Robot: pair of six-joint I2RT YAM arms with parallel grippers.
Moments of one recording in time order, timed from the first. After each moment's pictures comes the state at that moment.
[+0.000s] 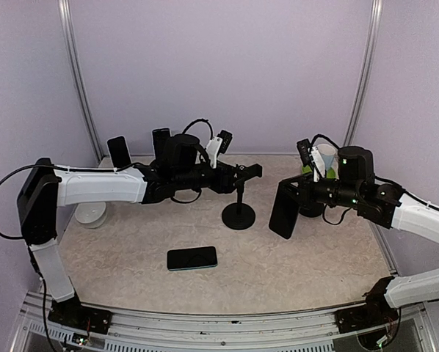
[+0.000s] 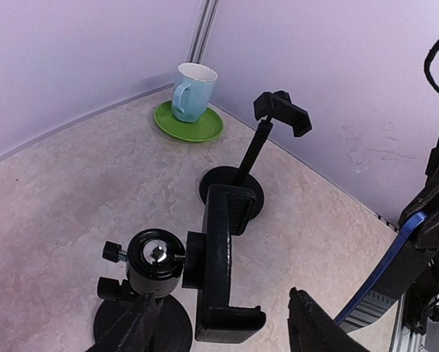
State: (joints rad) left arm -0.83 1.83 1.33 0.22 0.21 -0.24; right arm 0.64 1.08 0.81 -0.07 -0.23 0.21
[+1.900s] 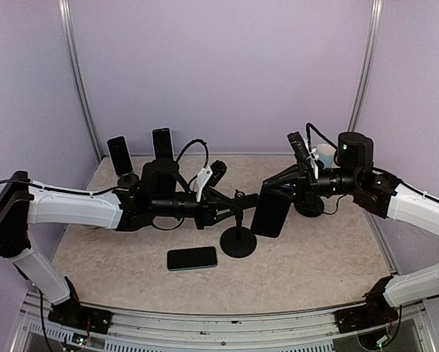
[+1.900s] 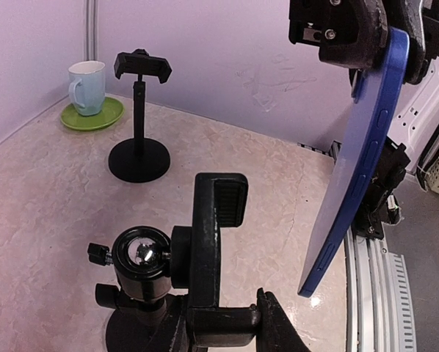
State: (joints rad) left arm -0.90 1.61 0.97 0.36 0.44 -0.06; right arm 0.62 1.15 0.91 0.04 -0.84 -0.02
